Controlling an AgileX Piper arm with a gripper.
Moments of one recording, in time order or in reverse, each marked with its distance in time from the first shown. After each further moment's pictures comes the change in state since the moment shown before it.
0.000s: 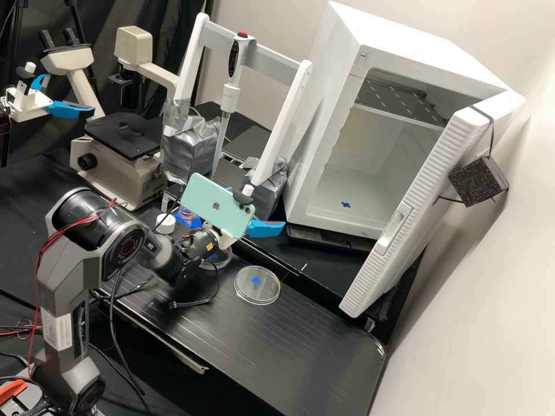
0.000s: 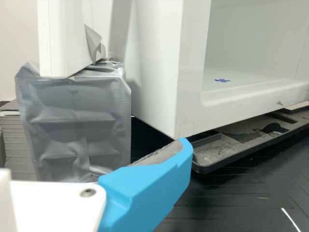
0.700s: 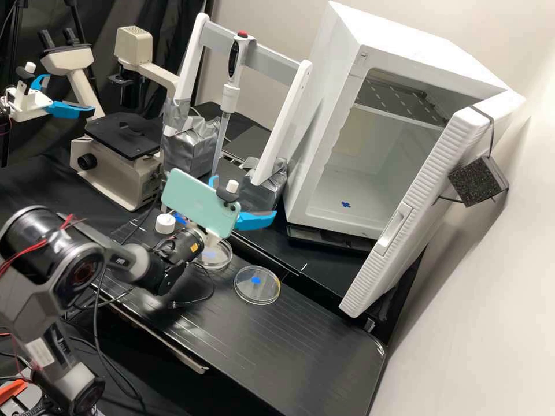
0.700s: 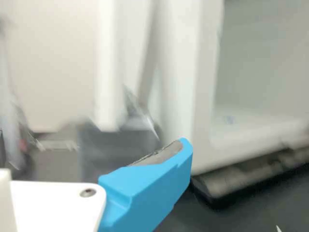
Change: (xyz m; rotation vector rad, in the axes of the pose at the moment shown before) arm -0.059 0.022 -0.046 0.019 0.205 0.057
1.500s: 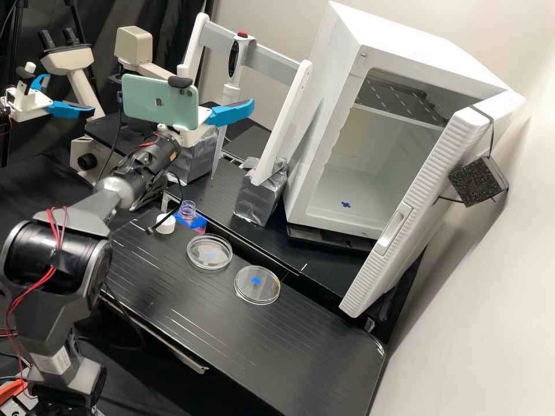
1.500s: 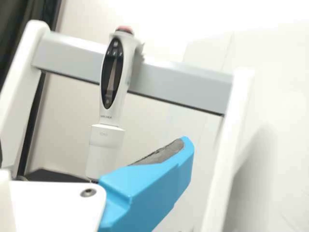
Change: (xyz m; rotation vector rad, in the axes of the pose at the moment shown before) arm 0.088 0.000 -0.147 -0.240 0.113 -0.012
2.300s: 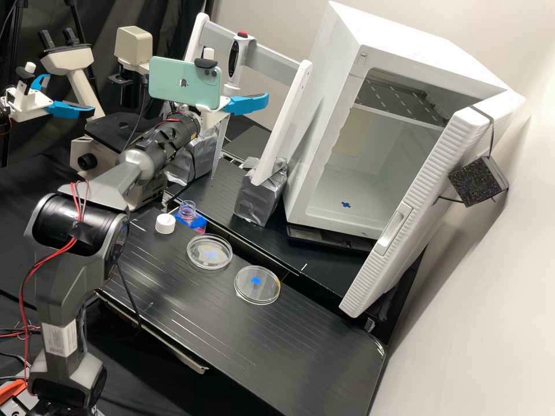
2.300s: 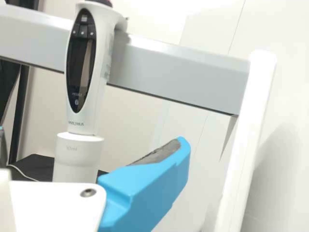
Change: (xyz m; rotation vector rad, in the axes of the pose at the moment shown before) arm 0.048 0.008 0.003 0.009 -0.067 -0.034
